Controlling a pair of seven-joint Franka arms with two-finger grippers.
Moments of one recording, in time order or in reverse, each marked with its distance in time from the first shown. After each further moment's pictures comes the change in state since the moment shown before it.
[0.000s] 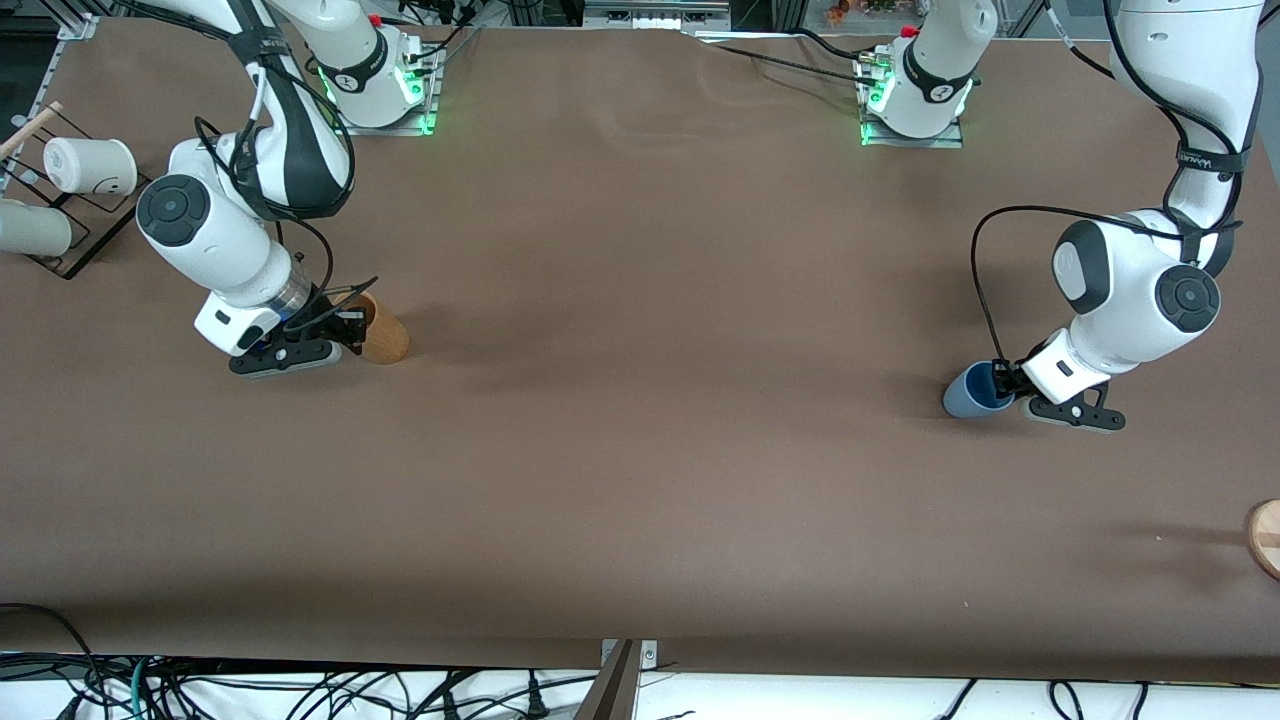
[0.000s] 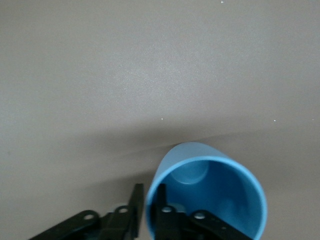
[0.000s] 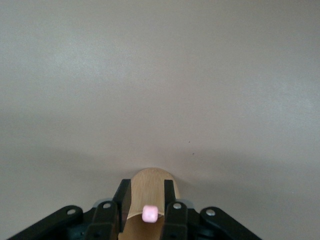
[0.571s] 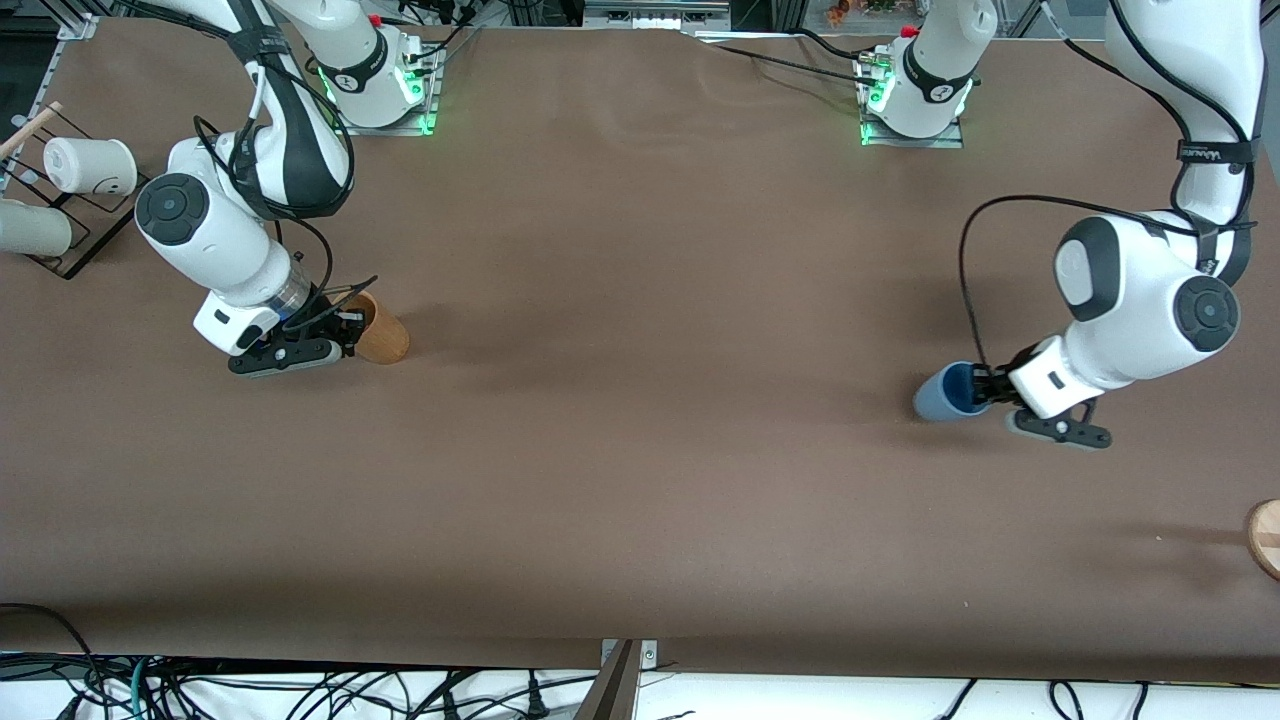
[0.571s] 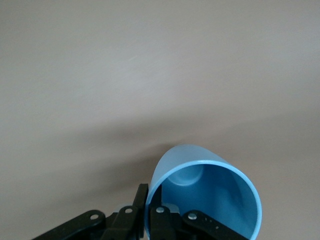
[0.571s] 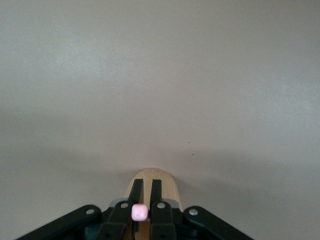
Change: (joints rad) left arm -0.125 -0.017 -0.023 0.226 -0.102 -0.280 -0.076; right arm 0.000 -0.003 0.000 0.000 0.000 0.000 -0.005
